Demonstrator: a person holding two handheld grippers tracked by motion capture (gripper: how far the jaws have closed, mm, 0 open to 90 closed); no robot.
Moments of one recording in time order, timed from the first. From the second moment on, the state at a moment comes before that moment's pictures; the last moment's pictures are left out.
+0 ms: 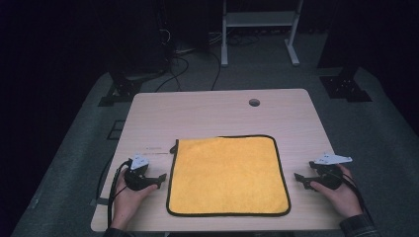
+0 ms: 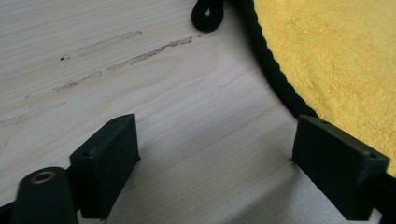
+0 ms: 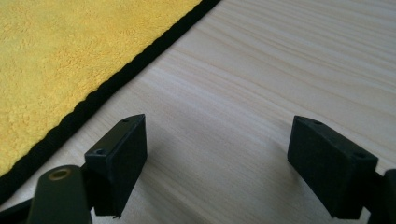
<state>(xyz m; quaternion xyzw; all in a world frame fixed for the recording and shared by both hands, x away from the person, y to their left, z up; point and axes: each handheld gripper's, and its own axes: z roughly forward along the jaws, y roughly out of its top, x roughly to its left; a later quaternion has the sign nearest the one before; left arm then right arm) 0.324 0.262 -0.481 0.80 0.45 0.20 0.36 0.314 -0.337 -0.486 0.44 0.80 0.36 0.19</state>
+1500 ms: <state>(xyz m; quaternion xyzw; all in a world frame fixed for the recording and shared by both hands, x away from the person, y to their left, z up) 0.337 0.209 -0.480 0.80 0.41 0.15 0.40 0.314 -0.337 -0.486 0.44 0.80 0.36 0.19</state>
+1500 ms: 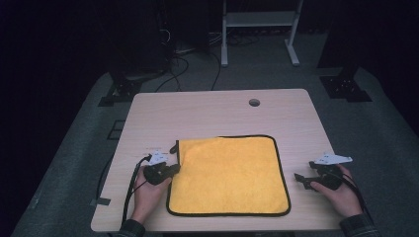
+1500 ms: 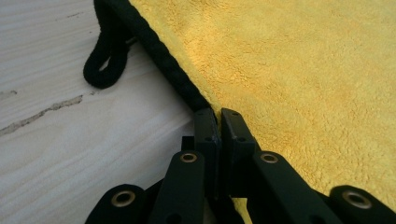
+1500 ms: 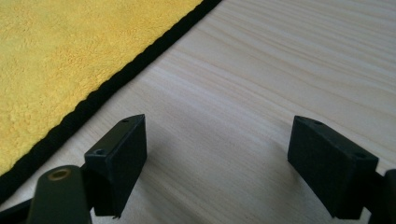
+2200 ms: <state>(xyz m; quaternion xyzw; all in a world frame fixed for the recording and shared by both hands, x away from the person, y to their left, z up) 0.347 0.178 -0.435 0.77 0.36 0.08 0.52 0.314 -0.337 -0.486 0.44 0.80 0.36 0.19</state>
